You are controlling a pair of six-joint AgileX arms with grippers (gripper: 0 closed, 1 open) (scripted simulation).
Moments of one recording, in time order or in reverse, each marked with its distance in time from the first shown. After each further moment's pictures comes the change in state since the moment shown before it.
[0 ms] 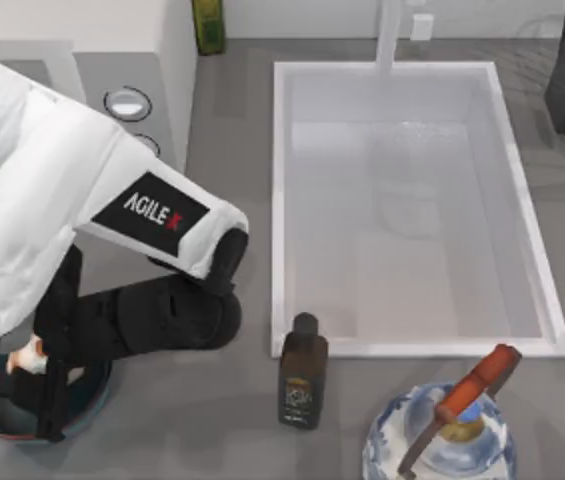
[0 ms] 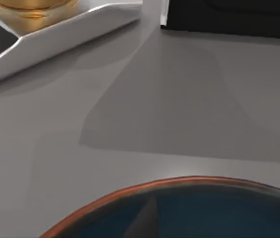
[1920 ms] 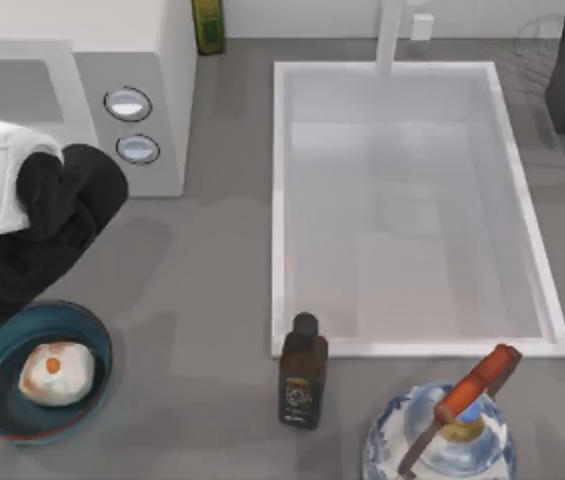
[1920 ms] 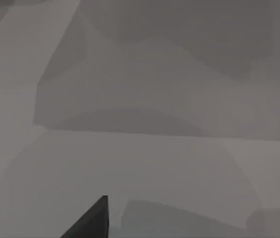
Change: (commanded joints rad) left arm 0.233 -0.628 -0.266 0.486 0.156 0.631; right arm 0.000 0.000 0.000 0.000 0.000 0.000
